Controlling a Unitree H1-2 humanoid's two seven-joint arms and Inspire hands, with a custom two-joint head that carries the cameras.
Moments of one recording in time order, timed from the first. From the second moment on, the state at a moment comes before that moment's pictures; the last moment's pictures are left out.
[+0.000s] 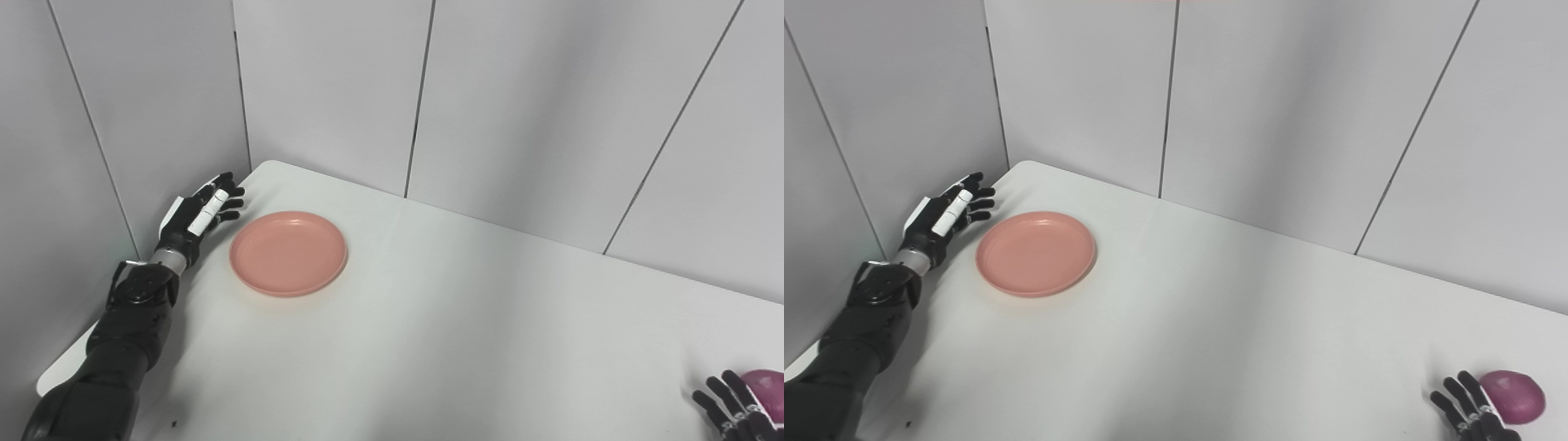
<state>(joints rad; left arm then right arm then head) -0.51 0.55 0.26 0.96 -0.22 -0.33 -0.21 0.00 -0.25 -0.17 0.07 0.26 -0.08 0.25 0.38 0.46</state>
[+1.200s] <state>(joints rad) -0.46 0.40 0.15 0.63 -0.24 -0.12 -0.25 0.00 -0.26 -0.17 0.07 0.29 -0.08 0.30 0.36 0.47</state>
